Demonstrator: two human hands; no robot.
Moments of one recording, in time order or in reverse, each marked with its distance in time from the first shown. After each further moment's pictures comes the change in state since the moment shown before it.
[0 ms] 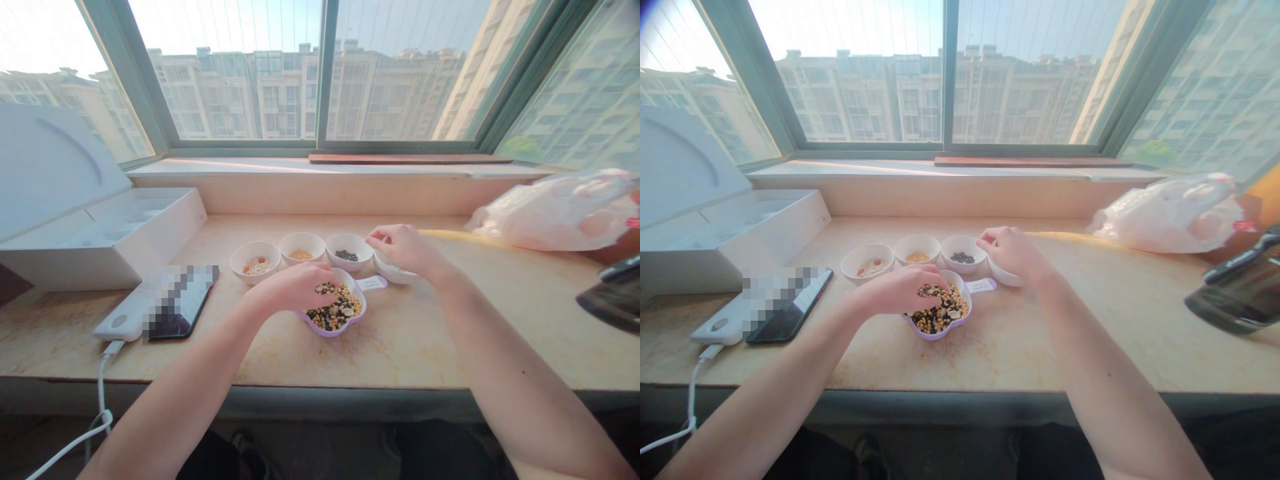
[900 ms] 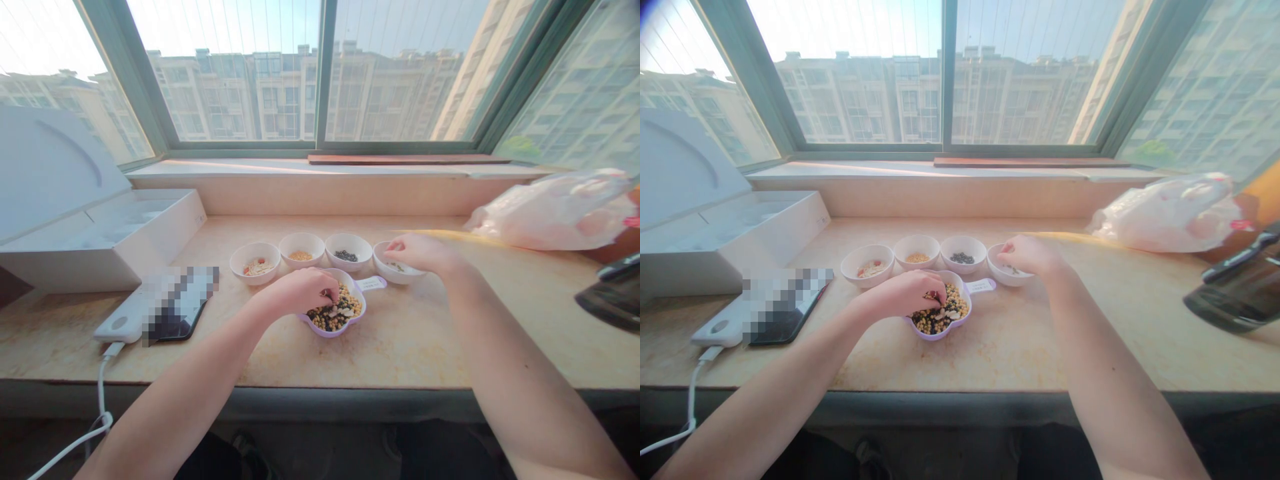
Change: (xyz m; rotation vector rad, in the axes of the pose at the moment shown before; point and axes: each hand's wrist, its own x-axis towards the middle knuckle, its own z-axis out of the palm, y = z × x) left_hand 0.010 -0.008 0.019 -0.048 -0.020 0.031; right_hand 0.010 0.035 -0.010 -0.229 -0.304 0.298
